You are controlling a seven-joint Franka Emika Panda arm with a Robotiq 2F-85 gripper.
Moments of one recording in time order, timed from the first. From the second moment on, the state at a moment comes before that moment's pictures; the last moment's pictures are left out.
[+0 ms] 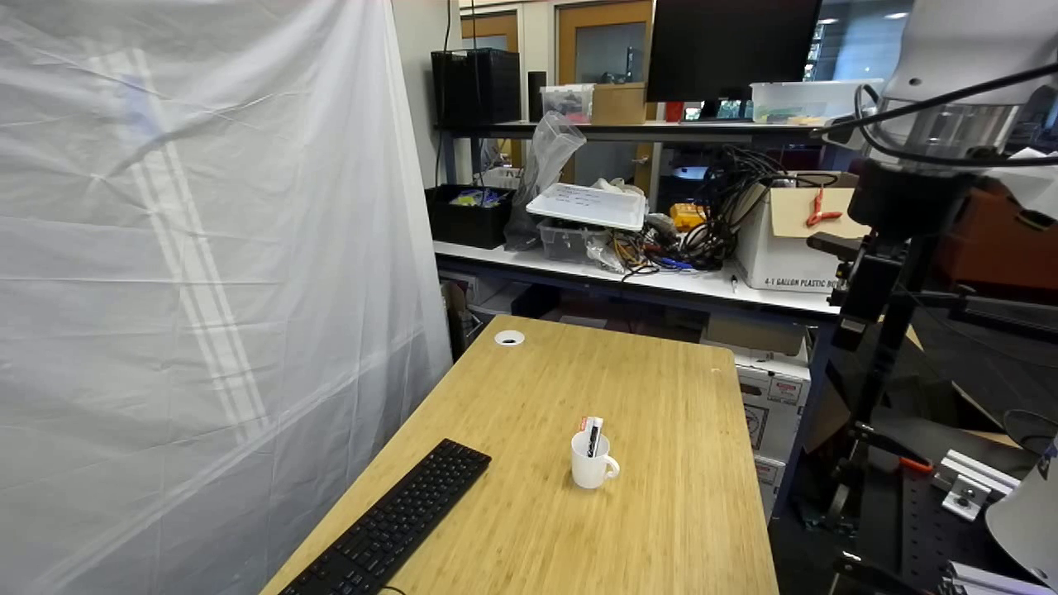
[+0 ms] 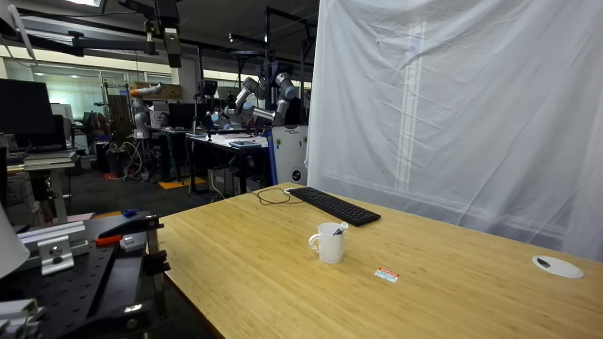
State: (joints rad) arm 0.19 -0.91 0.31 -2.79 0.16 1.97 0.33
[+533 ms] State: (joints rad) arm 0.09 -0.80 0.25 -2.74 0.13 2.05 0.32
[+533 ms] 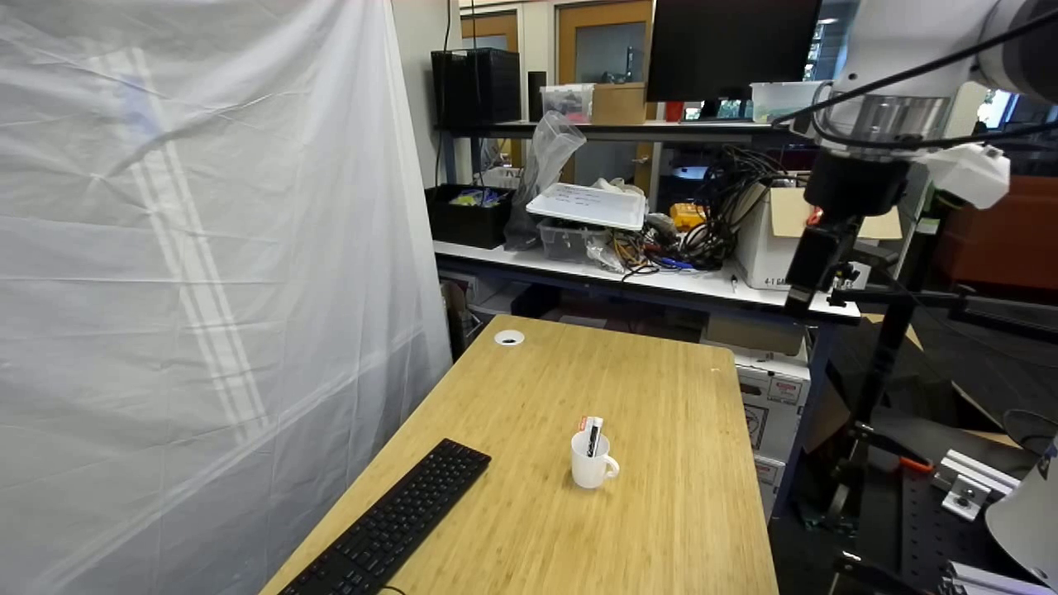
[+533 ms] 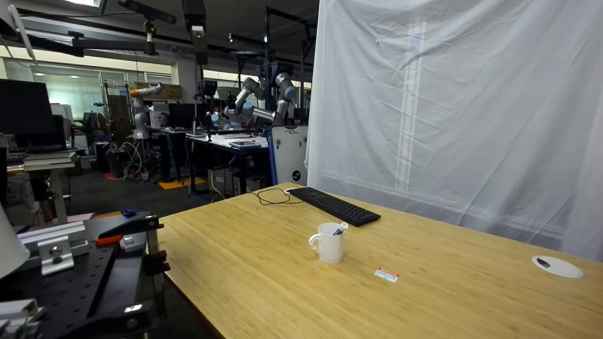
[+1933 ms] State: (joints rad) arm 0.05 0.41 0.02 -1.75 0.02 1.91 1.06
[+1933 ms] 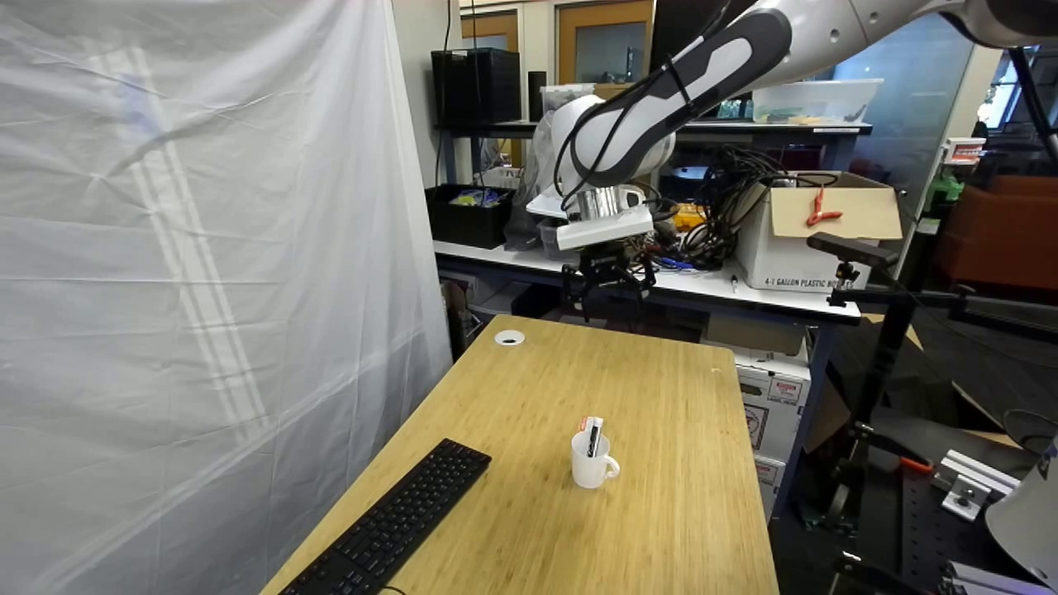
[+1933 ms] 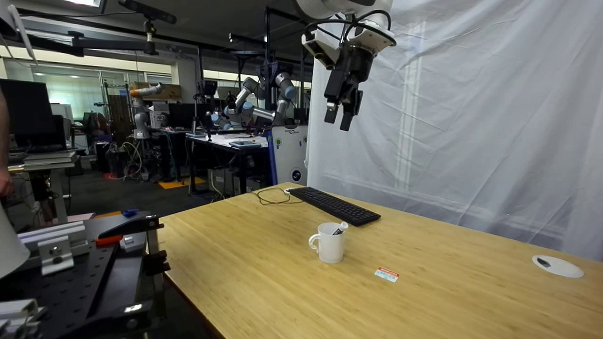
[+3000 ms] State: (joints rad) arm 0.17 0.49 -0.02 -1.81 -0.19 1.98 1.49
